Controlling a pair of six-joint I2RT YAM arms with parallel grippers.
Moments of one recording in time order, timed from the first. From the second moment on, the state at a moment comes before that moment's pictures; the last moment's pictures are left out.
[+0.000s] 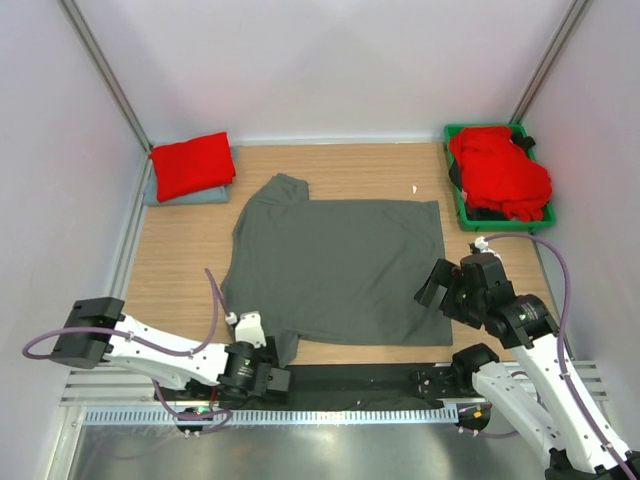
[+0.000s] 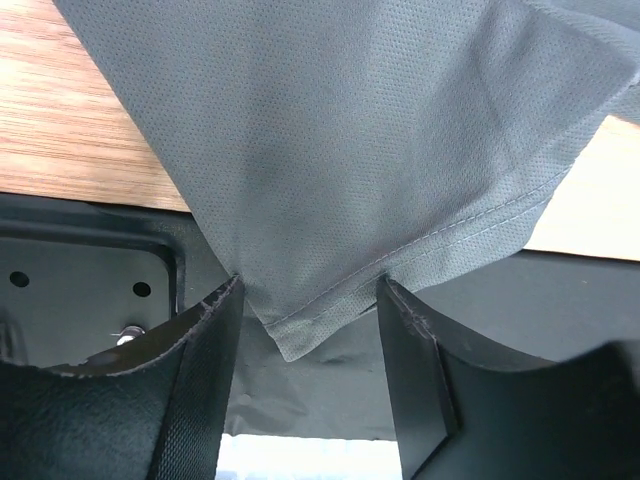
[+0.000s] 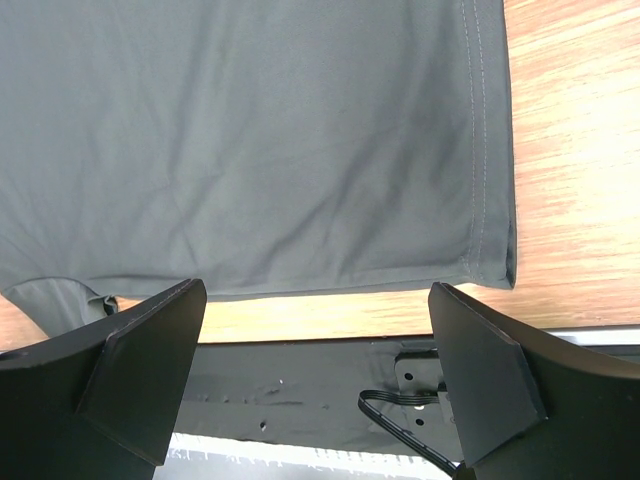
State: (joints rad) left arm -1.71 1.14 0.53 -1.00 -0.50 -1.91; right arm 0.36 0.59 0.74 -1.07 0.04 0.73
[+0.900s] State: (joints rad) left arm -1.70 0.96 0.55 -1.02 -0.55 -1.91; right arm 0.36 0.61 0.64 -1.01 0.10 0.82
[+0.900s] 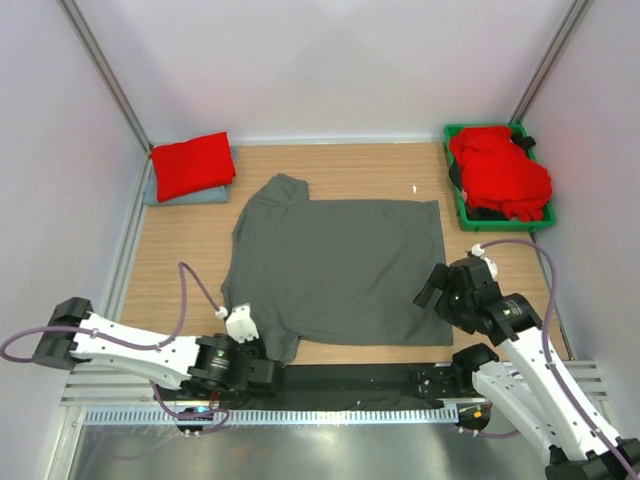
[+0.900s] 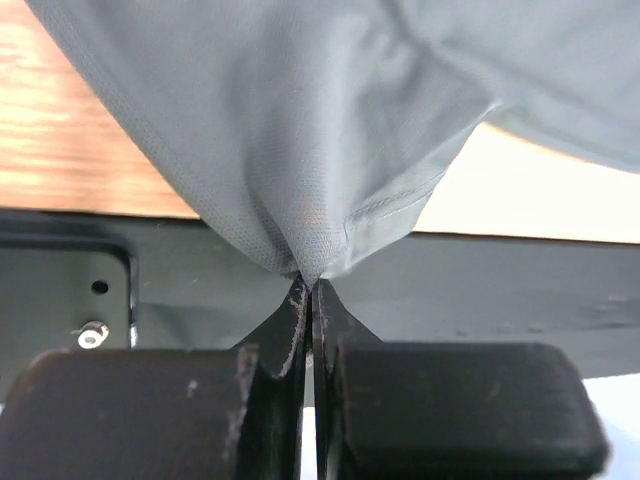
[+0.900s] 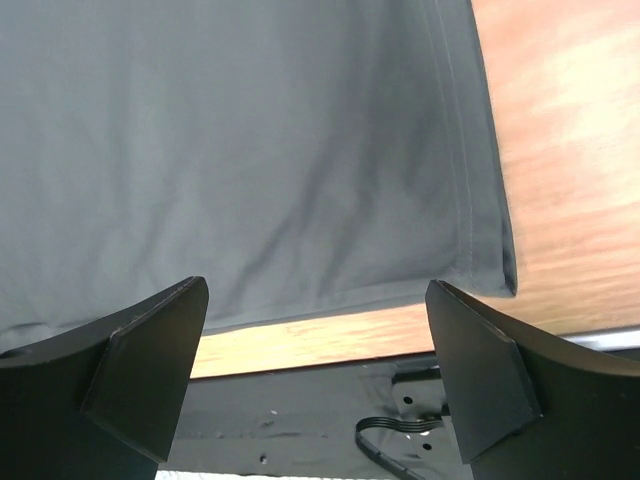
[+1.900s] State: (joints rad) left arm -1.18 1.02 0.48 -0.64 -0.40 -1.23; right arm 0.65 1.03 0.69 -1.09 0.36 1.22
